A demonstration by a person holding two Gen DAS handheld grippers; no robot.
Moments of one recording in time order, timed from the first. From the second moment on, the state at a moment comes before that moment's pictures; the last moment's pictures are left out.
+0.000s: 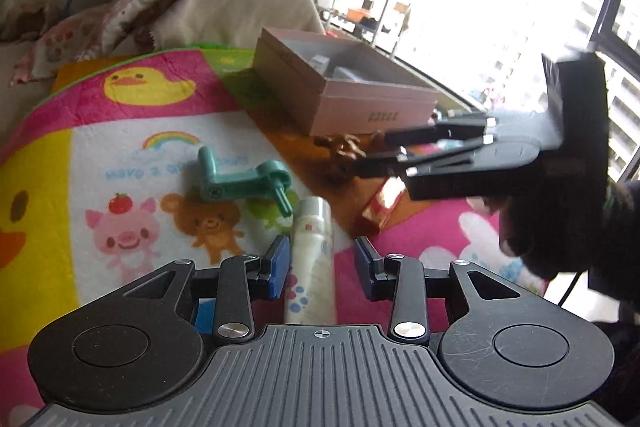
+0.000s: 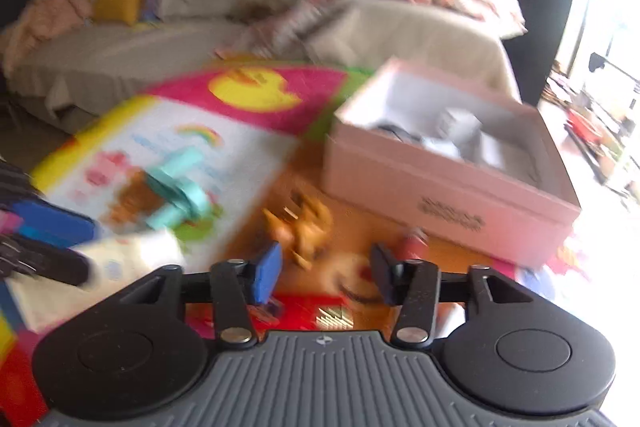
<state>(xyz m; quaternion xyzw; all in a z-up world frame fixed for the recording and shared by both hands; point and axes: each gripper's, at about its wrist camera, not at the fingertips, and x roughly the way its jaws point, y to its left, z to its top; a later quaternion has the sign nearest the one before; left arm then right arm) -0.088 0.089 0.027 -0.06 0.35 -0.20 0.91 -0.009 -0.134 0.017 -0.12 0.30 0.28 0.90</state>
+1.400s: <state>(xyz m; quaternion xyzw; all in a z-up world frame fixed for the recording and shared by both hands) -0.076 0.014 0.005 0.00 0.35 -0.19 0.92 -0.051 -0.217 -0.002 -0.12 0.38 0.22 0.89</state>
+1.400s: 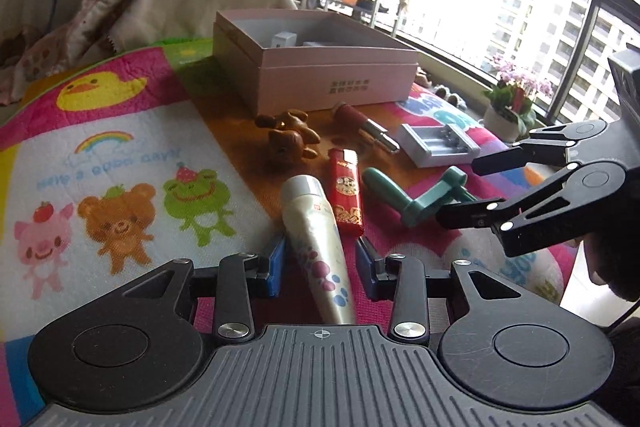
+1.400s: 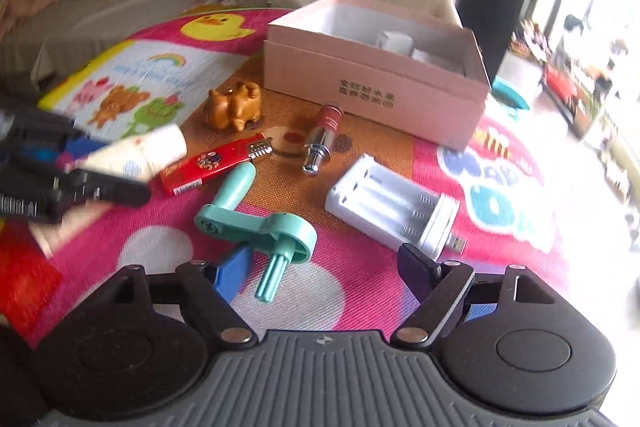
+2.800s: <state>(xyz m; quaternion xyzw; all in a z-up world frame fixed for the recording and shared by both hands) -0.047 0.009 0.016 0.00 0.41 -0.18 0.90 -0.061 -0.182 -0.007 -0.08 0.35 0.22 0.91</state>
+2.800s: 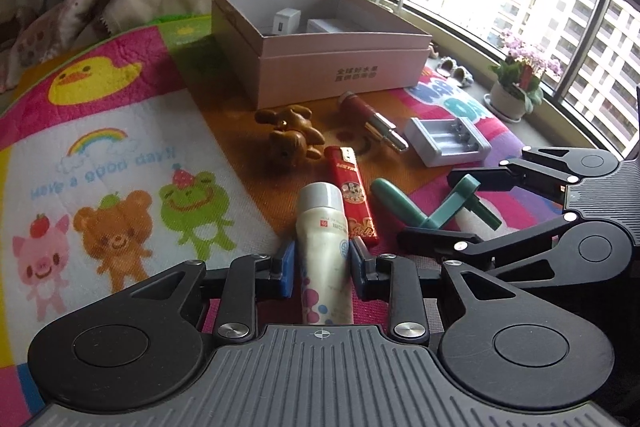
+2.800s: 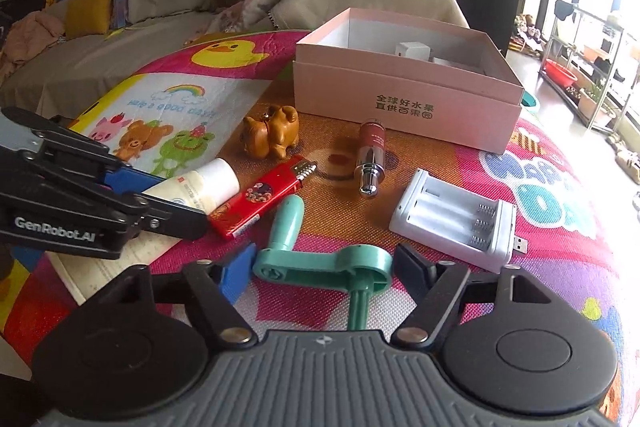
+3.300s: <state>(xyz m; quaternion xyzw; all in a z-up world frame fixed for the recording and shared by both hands) -0.057 0.014 0.060 -0.02 0.31 -0.21 0.93 -0.057 -0.221 0.025 -0.09 0.31 0.21 0.92</state>
